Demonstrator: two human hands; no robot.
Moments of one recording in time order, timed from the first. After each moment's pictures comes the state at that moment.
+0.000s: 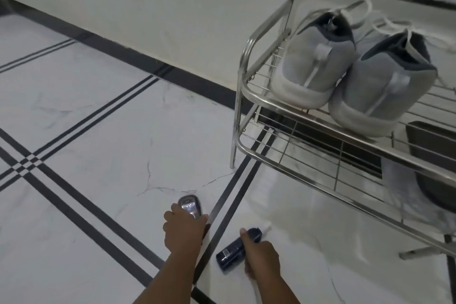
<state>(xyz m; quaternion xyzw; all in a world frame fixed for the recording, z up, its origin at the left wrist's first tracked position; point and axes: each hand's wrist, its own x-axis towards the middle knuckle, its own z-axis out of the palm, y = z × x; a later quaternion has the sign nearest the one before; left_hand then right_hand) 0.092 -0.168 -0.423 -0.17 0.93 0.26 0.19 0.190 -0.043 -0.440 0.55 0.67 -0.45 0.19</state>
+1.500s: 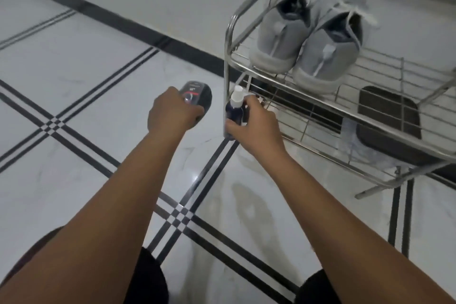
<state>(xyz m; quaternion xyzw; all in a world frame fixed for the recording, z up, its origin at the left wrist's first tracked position) 0.079 -0.166 -0.183 0.00 0.95 0.31 0.08 0.174 -0.024 -0.192 0.18 0.91 -0.36 -0.09</state>
